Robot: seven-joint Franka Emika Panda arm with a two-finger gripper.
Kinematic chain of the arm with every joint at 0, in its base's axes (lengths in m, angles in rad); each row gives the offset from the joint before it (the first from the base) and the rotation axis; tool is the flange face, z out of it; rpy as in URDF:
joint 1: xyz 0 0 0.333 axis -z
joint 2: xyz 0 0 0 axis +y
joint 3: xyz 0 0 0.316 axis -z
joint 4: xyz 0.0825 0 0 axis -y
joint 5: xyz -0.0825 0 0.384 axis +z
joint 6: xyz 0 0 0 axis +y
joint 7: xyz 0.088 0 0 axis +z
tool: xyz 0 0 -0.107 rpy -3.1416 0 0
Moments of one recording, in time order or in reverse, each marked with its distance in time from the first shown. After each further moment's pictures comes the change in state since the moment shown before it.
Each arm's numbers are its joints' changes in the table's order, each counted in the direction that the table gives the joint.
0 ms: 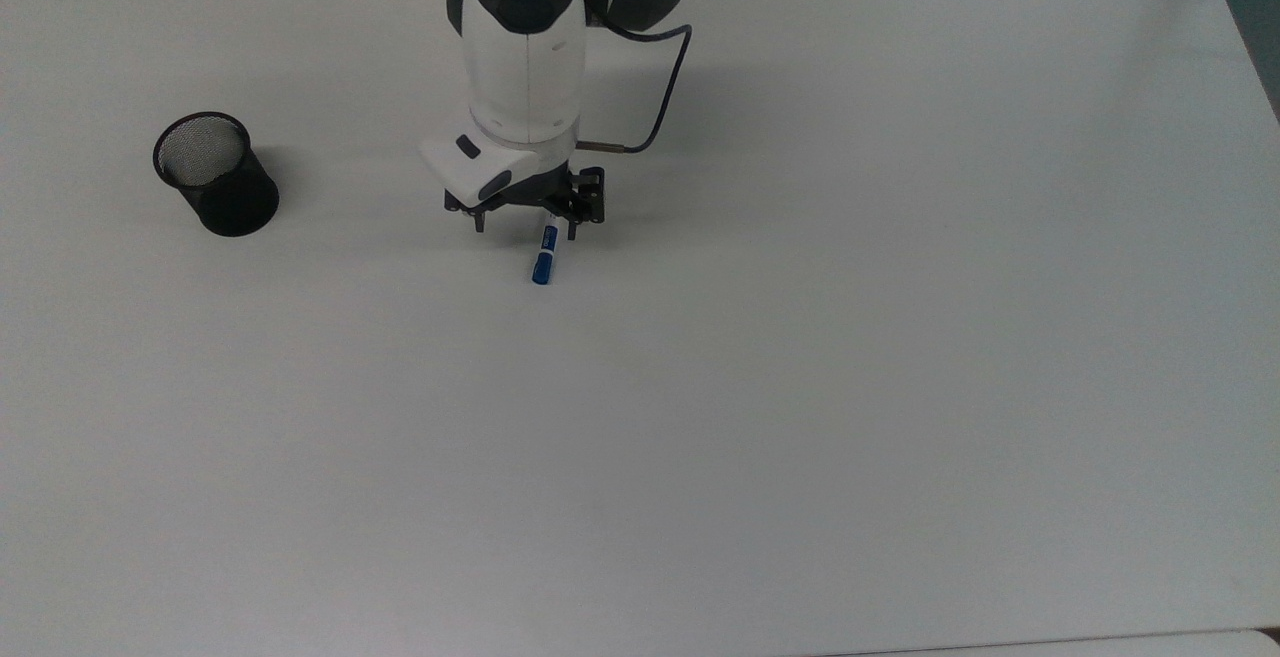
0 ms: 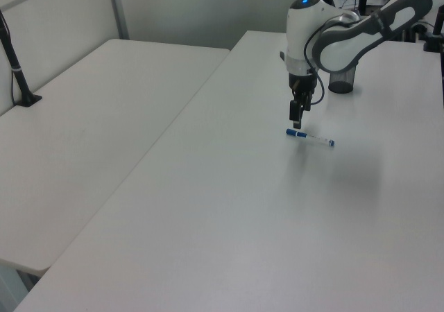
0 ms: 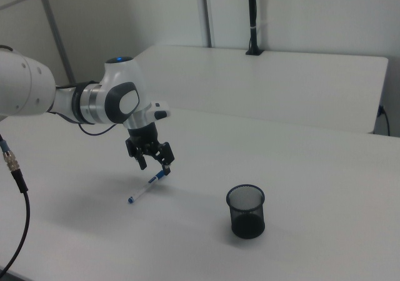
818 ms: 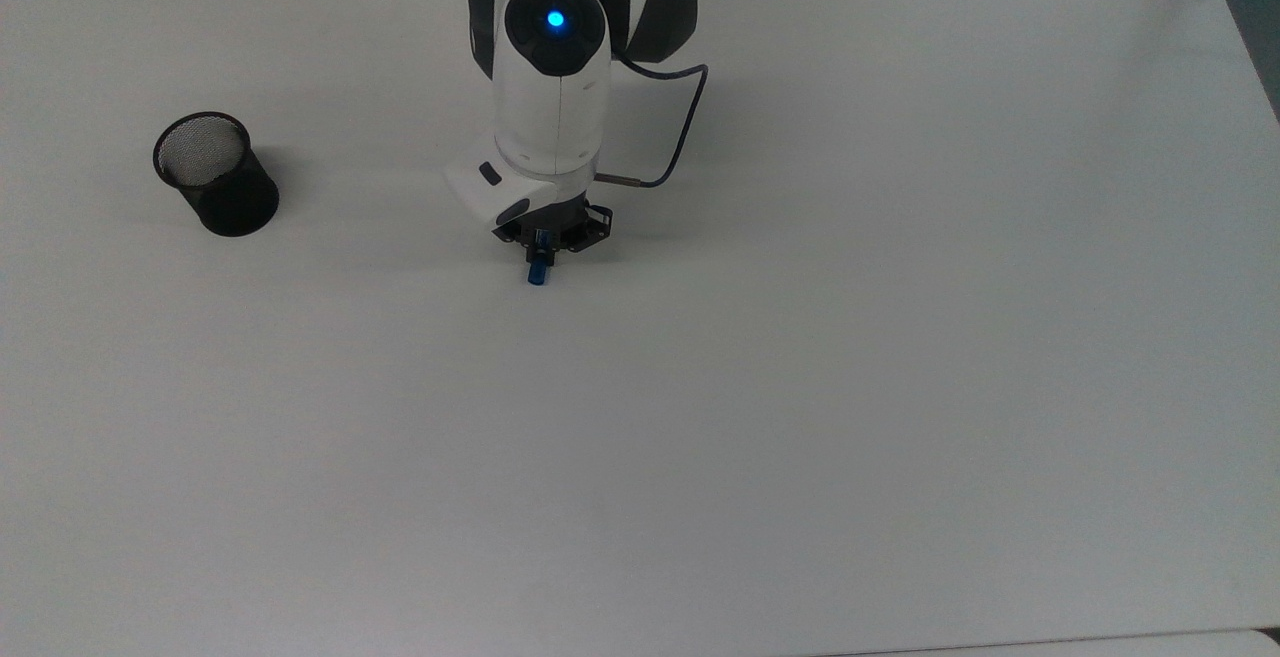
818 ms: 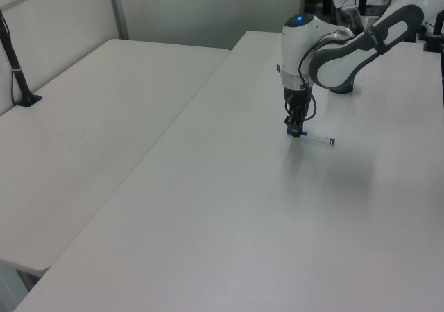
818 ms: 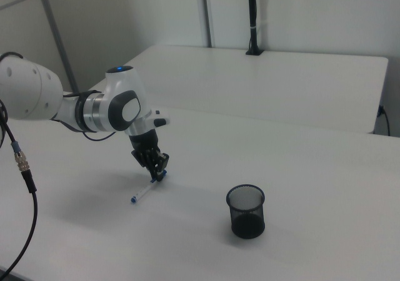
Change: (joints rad) arm -0.001 0.061 -0.019 0.007 -0.030 -0.056 -0.114
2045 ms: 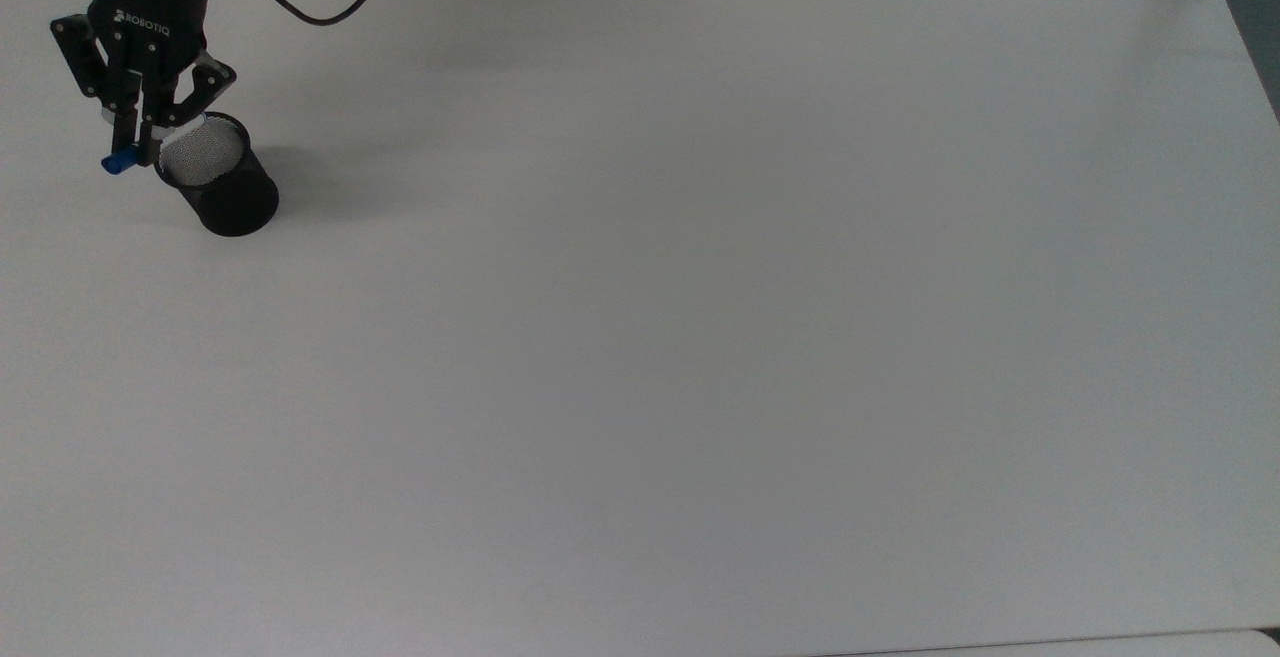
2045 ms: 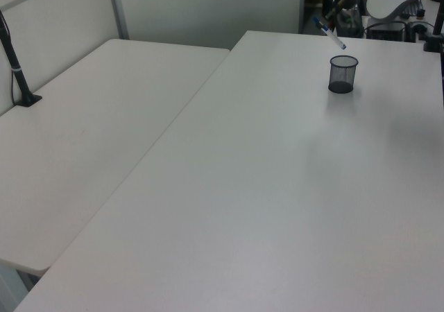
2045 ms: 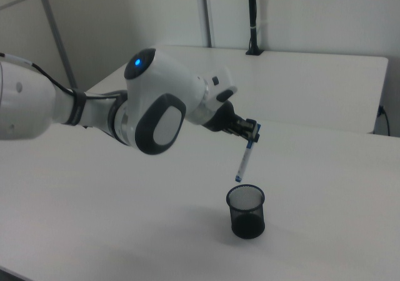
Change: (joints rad) arm 0.478 -0.308 0.013 -0.206 -0.018 -0.631 0.362
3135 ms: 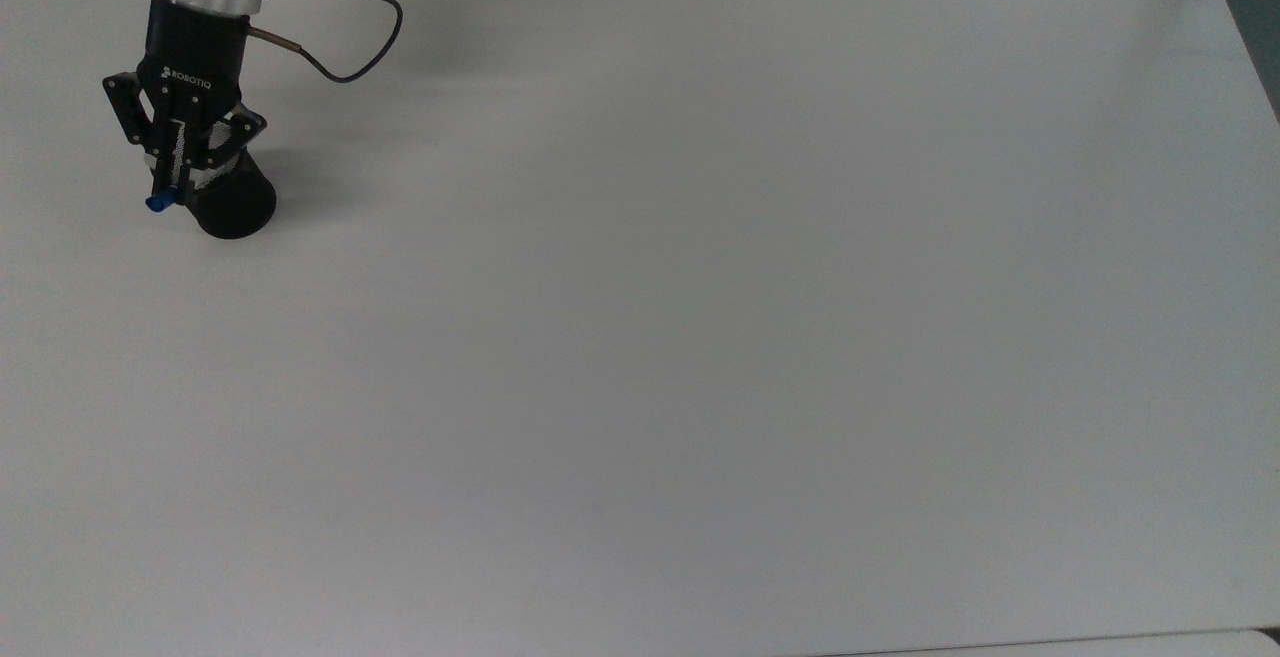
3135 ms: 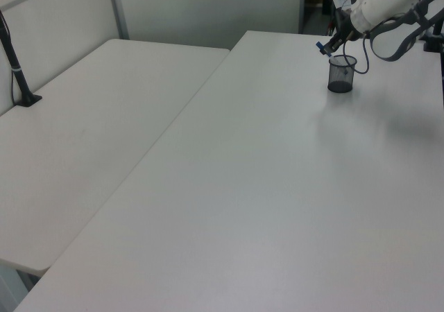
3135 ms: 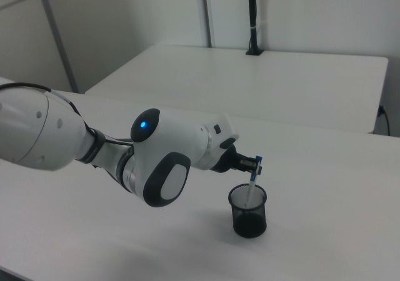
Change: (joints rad) arm 0.045 0.108 0.001 -0.159 0.000 -0.344 0.079
